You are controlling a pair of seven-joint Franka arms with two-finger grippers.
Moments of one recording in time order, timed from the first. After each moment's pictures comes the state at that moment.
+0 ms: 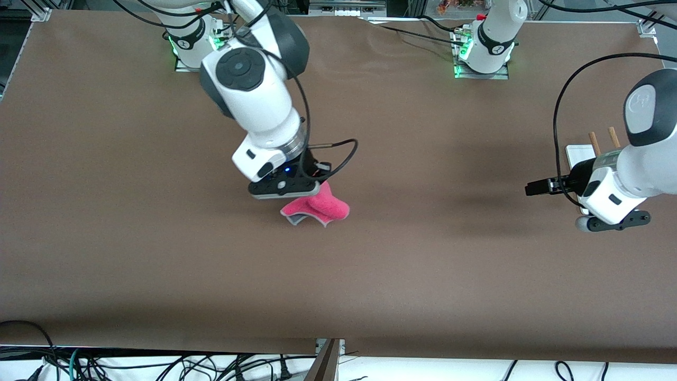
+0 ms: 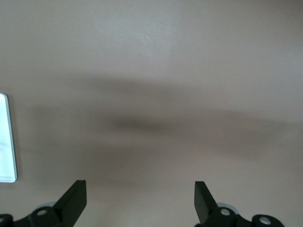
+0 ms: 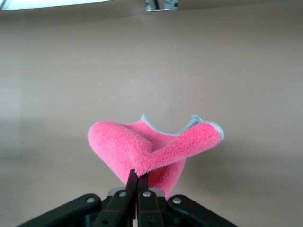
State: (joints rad) left arm 0.00 0.39 -0.05 -1.38 -0.10 1.57 -0.20; right arm 0.54 0.59 0.17 -1.16 -0.06 2.01 0.70
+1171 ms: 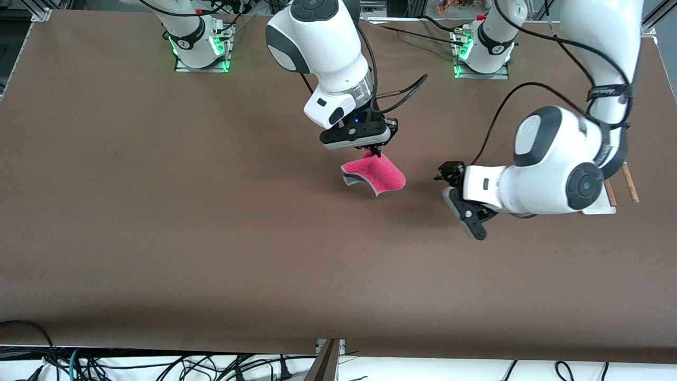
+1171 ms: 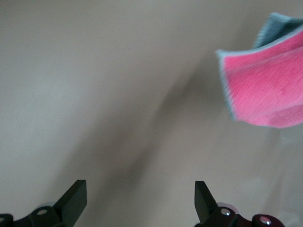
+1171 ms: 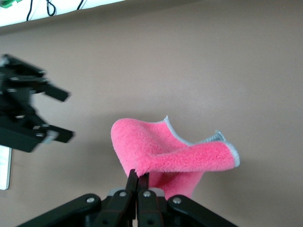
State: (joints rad) left arm -0.06 0.55 -0.27 -1.39 -0.28 1.77 0.73; right arm 0.71 0.59 0.17 -1.15 -0.06 2.15 0.86
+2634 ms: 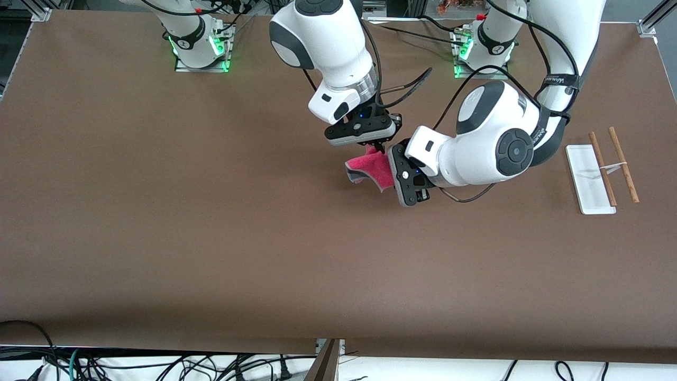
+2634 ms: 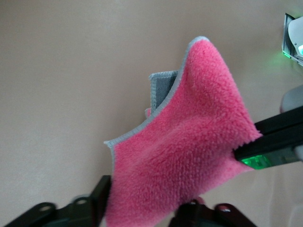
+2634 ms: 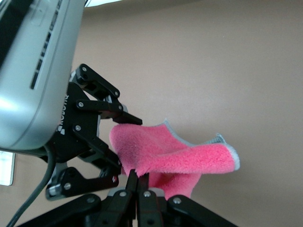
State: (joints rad) left arm -0.09 0.51 -0.42 -1.44 -0.27 1.86 0.84; right arm 0.73 0.59 0.17 -1.15 -0.06 2.15 0.86
